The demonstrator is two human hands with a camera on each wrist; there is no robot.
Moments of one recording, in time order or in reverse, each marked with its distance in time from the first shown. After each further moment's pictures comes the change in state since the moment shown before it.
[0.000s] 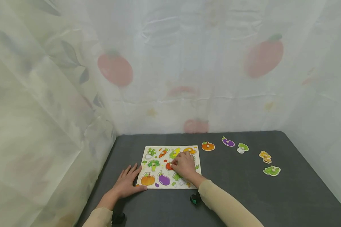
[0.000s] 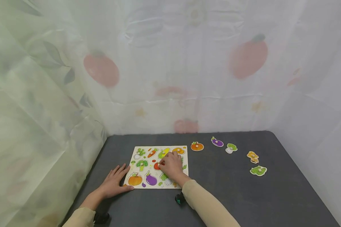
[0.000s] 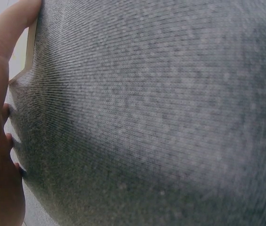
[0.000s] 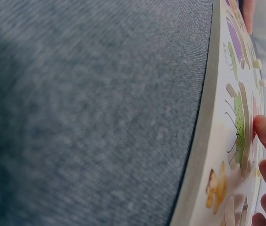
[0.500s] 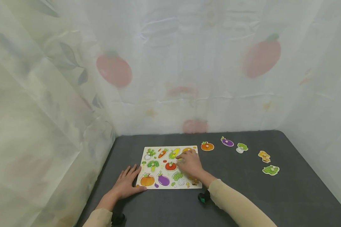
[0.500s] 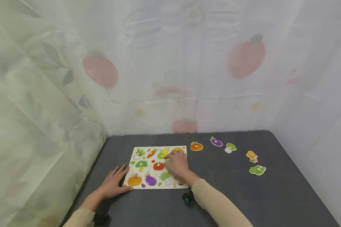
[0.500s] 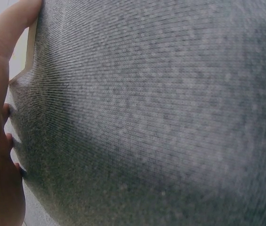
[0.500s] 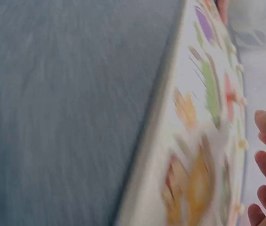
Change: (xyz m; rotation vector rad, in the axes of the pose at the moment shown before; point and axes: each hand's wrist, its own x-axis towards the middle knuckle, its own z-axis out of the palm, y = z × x) left_hand 0.003 -0.003 0.000 -0.008 -0.010 0.004; right_hand -0.006 0.025 -0.027 0.075 -0.023 -0.039
